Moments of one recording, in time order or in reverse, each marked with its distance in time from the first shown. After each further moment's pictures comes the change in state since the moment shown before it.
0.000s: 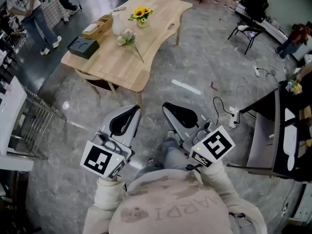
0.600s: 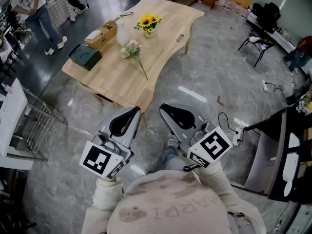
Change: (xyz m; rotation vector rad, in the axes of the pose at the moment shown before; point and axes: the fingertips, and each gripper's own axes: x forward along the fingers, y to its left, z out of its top) left arm 0.099 0.086 -0.004 0.003 0.007 0.048; right arm 0.085 -0.105 0.000 0.008 0.004 0.090
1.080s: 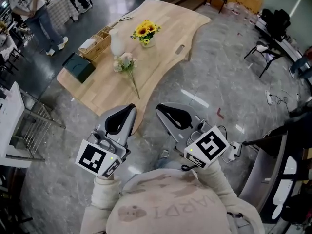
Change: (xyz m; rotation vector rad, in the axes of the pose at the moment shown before) left arm 0.131 0.061 0.011 0.005 -0.013 0.090; right arm 0.039 -0.137 0.011 -0.014 0.020 0.079
